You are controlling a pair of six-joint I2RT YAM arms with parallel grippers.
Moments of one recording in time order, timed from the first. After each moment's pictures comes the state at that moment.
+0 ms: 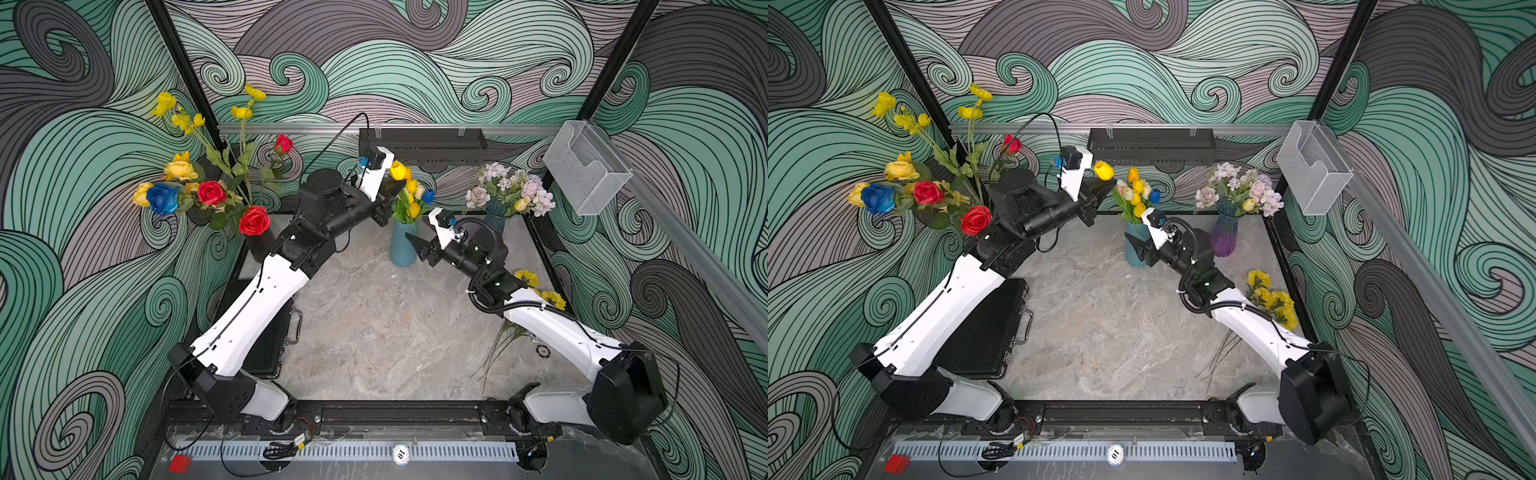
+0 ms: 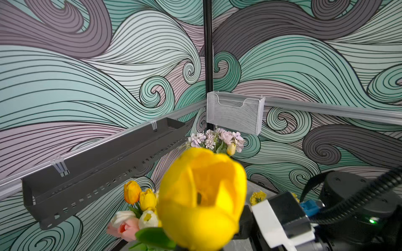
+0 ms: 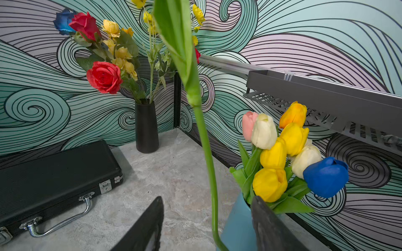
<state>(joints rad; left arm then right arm) -0.60 1.44 1.71 -0.26 0.29 0.07 0.55 1.35 1.00 0.35 -0.28 -0.16</state>
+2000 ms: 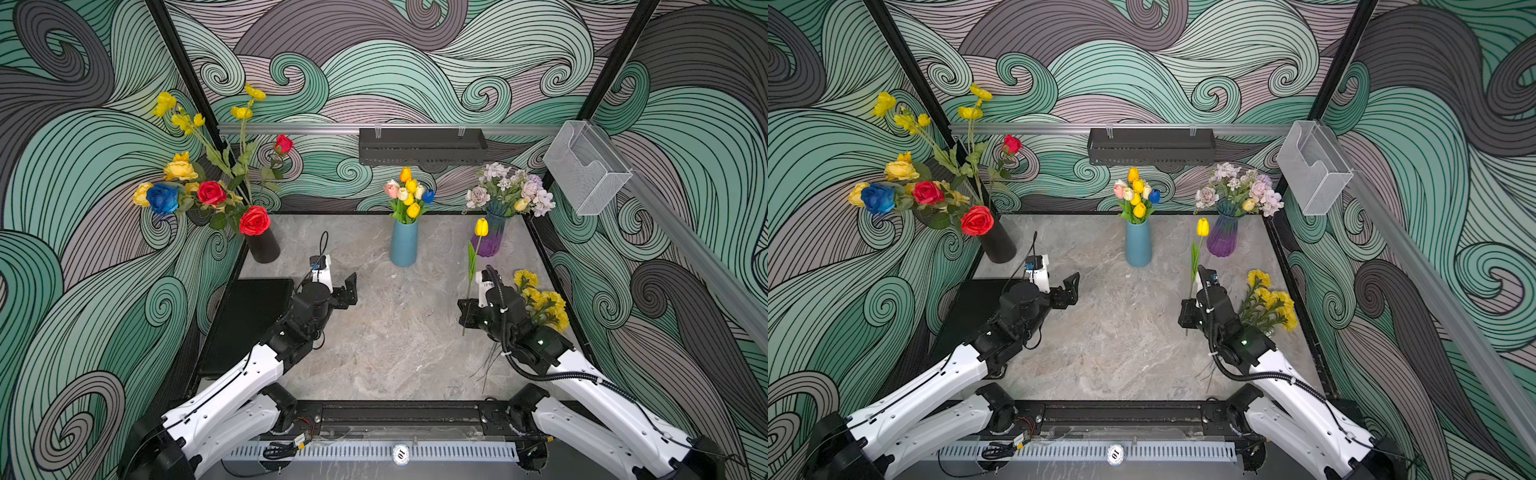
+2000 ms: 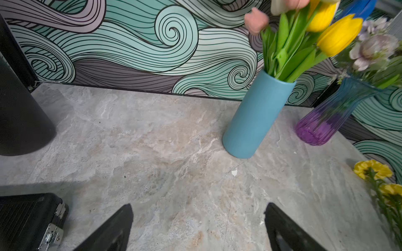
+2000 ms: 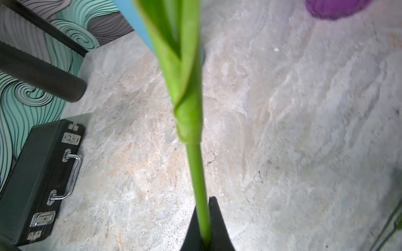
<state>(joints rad) -0.61 0.91 0.54 0.01 -0.40 -0.33 0.55 0.79 0.58 -0.49 0.10 0.62</state>
